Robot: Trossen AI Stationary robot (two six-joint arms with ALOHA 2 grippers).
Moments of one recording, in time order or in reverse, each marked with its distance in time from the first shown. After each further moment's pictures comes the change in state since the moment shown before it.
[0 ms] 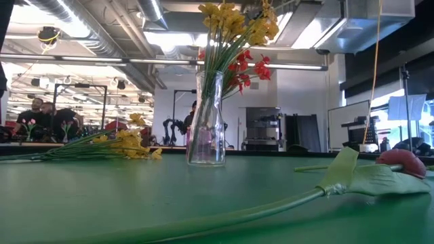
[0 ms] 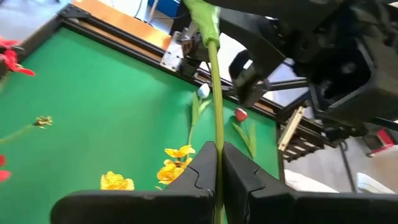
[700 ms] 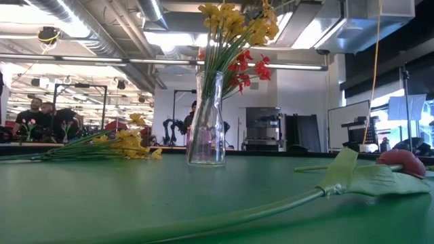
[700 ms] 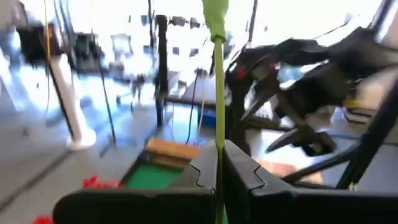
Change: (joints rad) left arm -0.216 -0.226 -0.015 0.221 -0.502 0.281; right arm 0.239 -0.244 -0.001 -0.148 -0.305 0.768
